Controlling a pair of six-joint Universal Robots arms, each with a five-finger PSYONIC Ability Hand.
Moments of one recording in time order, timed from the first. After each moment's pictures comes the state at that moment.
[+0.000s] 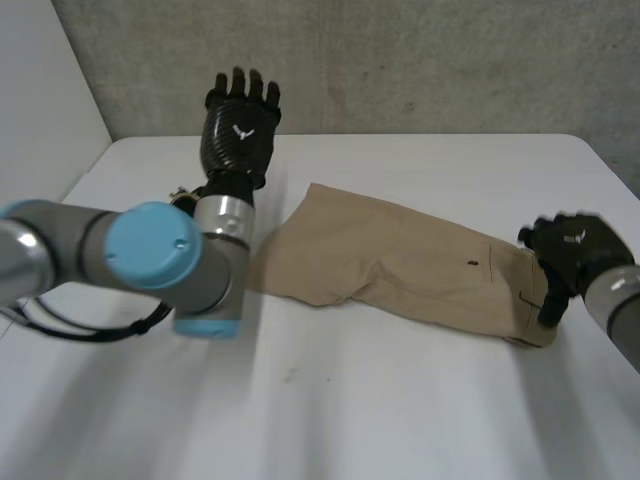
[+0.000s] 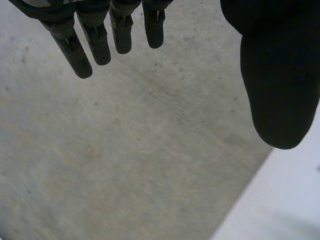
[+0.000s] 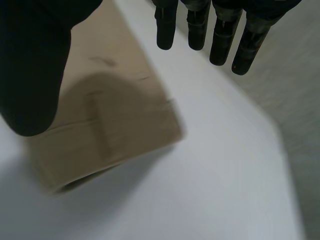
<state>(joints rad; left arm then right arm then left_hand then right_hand) 4.13 -2.22 -1.35 3.94 -1.72 3.75 1.70 -1.34 1.76 -0.01 1.47 2.61 0.19 0.20 0.21 0.20 0.04 0.20 0.22 0.21 0.23 0.06</state>
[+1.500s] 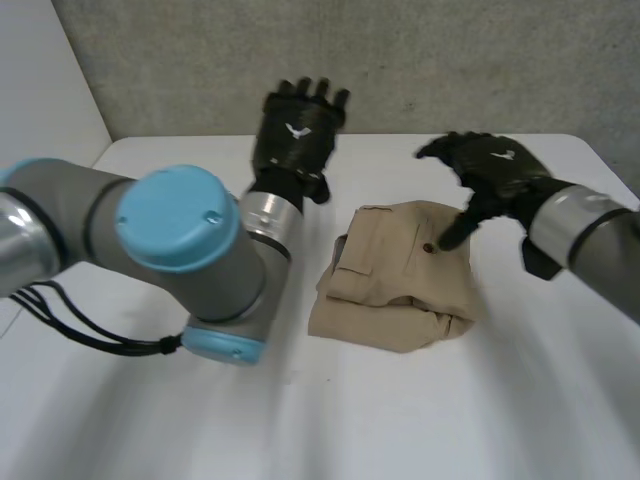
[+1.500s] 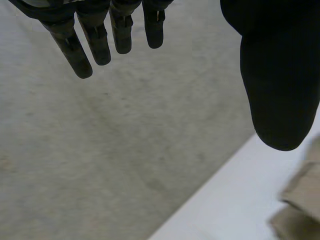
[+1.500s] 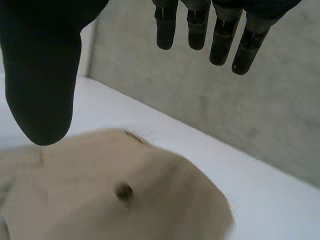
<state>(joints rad) 3.97 -2.18 -1.19 3.59 -1.72 3.49 1.84 -1.28 1.42 0.04 1.18 3.05 0.19 0.20 0.21 0.20 0.04 0.20 0.22 0.21 0.23 0.05</state>
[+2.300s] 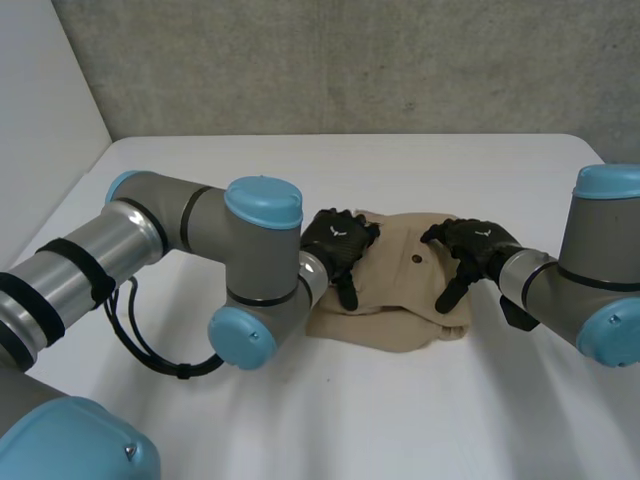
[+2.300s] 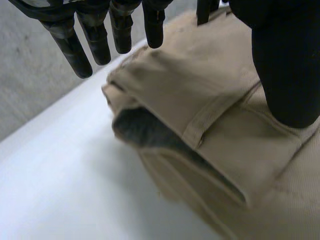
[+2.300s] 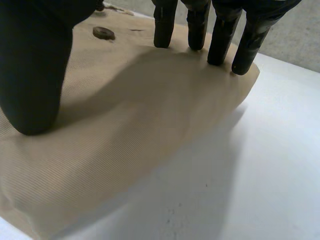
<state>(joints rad) 3.99 -2.59 -0.70 2.95 -1.54 3.43 1.84 -0.92 1.33 0.06 1.31 2.97 0.19 0.20 0.21 0.20 0.05 0.20 0.22 0.21 0.23 0.05</state>
